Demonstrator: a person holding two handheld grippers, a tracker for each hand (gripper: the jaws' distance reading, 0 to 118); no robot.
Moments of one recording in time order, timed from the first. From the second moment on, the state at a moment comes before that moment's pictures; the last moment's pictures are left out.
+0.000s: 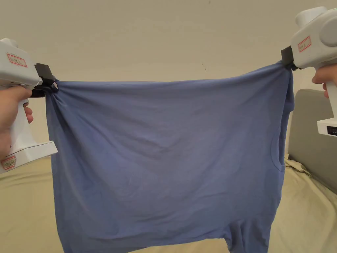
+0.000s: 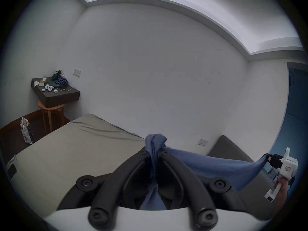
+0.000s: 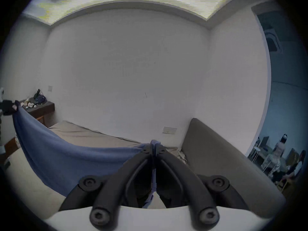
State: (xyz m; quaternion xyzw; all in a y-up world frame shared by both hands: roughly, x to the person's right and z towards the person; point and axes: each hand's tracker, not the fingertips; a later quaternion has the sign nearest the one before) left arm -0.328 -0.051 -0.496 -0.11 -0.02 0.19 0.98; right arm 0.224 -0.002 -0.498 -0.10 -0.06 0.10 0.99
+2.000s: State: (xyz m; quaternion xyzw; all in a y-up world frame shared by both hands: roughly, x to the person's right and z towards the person) left arm -0.382 -0.491 -0.227 -0.57 -0.11 0.09 0.81; right arm 0.258 -0.488 -0.170 -0.54 0.07 0.04 0.84
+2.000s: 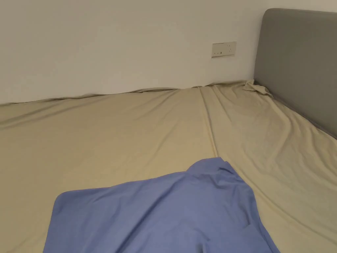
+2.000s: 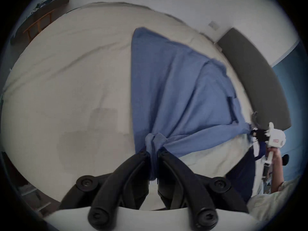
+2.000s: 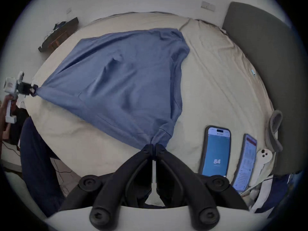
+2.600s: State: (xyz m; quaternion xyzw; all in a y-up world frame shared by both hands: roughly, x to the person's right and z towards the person) left arm -0.360 -0.471 -0.199 -0.42 -0.07 0.11 0.90; right arm 0.261 -0.453 -0.161 -0.45 0.12 -0.04 0.88
